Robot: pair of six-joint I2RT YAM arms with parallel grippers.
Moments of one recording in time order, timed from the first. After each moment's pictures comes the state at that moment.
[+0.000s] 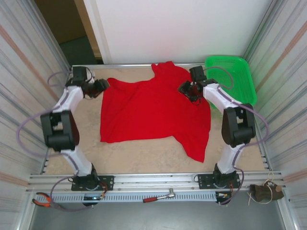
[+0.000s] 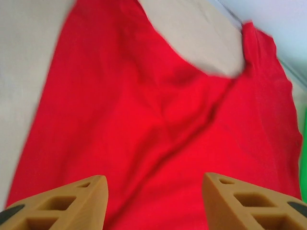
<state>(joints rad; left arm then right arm) 0.06 1.63 1.23 -0.46 0.40 -0.48 0.27 1.77 1.38 -0.56 -0.13 0.85</state>
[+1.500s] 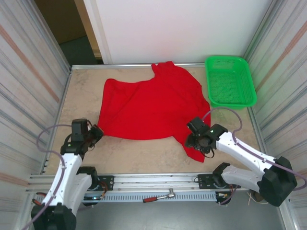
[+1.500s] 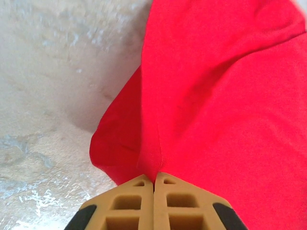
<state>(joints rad) 0.00 0.69 0.46 -0.59 0.13 -0.72 0.71 1.06 0.68 -0.96 0.08 0.96</state>
